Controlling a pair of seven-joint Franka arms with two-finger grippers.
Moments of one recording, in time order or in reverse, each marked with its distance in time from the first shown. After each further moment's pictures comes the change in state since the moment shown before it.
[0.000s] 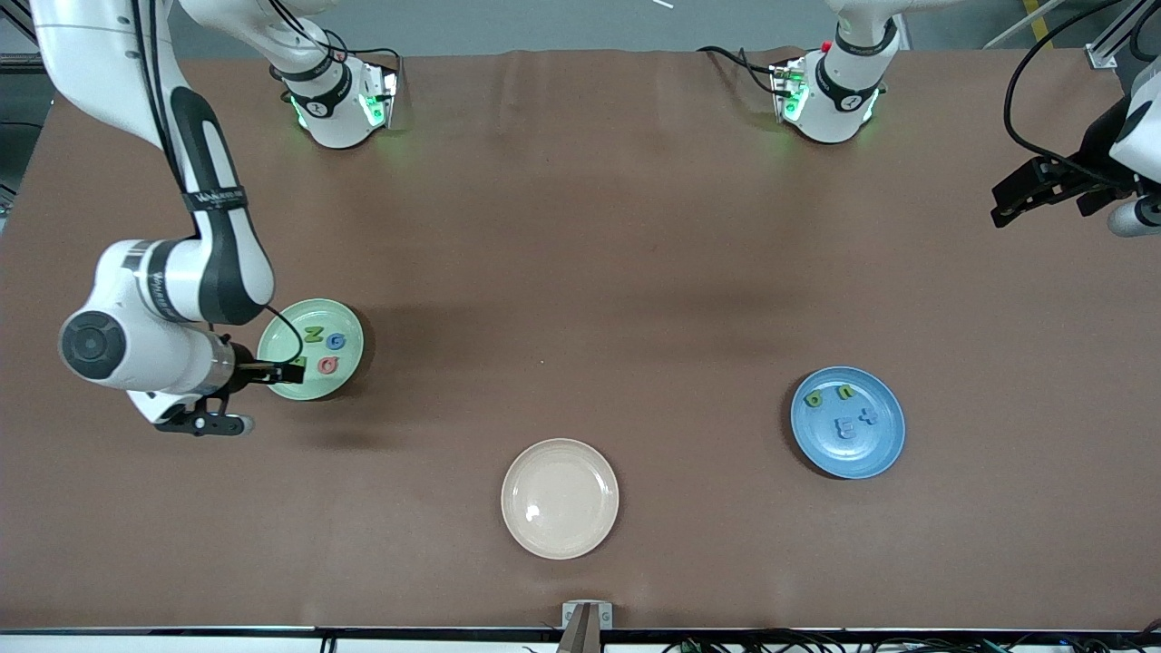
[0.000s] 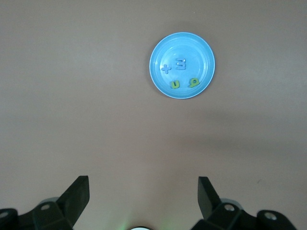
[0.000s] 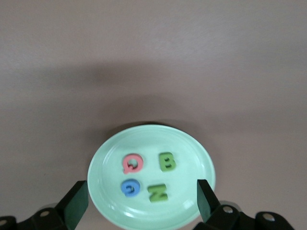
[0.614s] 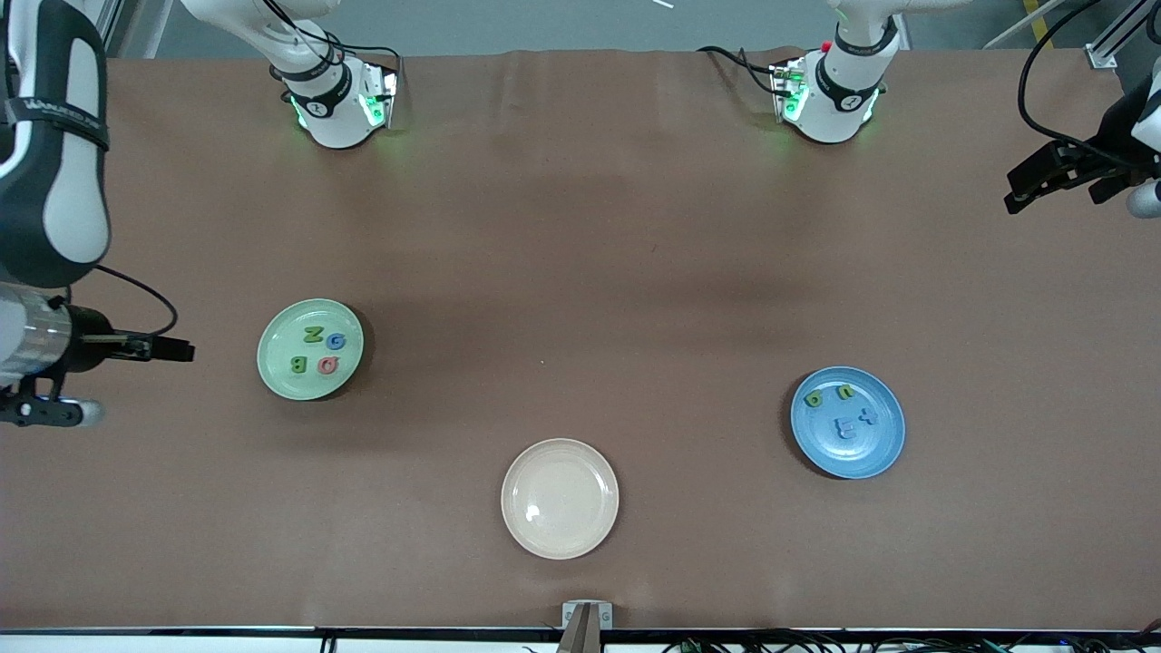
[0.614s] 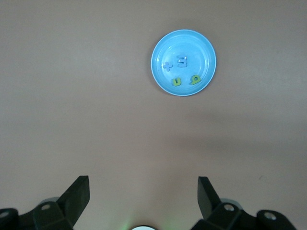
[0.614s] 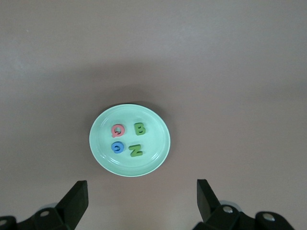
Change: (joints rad) left arm -0.078 -0.039 0.095 -0.044 -0.013 0.021 0.028; right arm -0.119 -0.031 0.000 0.352 -0.008 -0.394 -0.050
